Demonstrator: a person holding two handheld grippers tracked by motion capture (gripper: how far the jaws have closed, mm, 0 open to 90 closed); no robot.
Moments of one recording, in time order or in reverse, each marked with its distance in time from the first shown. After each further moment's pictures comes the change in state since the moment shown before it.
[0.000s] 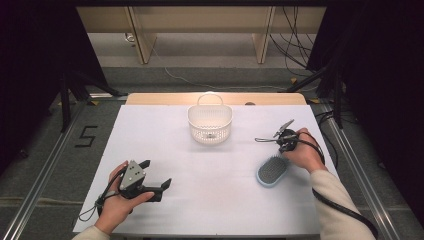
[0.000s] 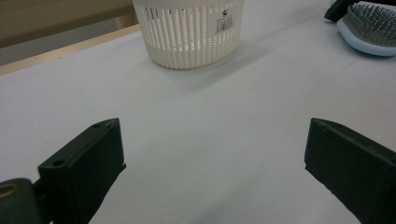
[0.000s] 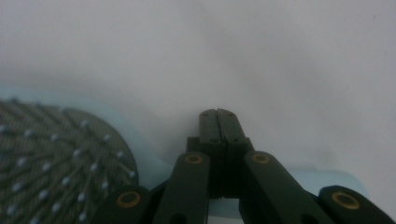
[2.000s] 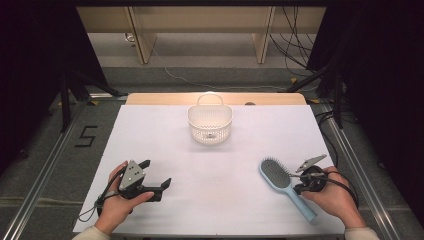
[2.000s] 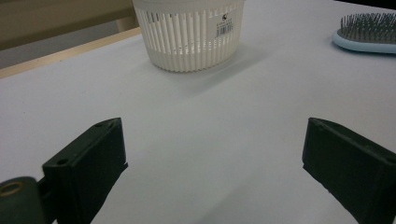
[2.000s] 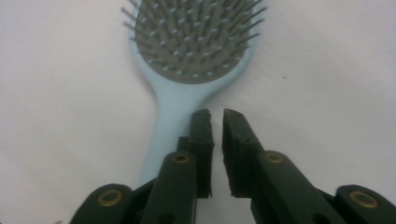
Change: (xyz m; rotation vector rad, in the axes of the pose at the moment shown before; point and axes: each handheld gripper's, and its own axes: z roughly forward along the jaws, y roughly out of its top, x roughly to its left) left arm -0.001 0.002 -0.002 -0.009 0.003 0.001; right arm 0.067 -0.098 -0.068 -0.011 0.166 0.151
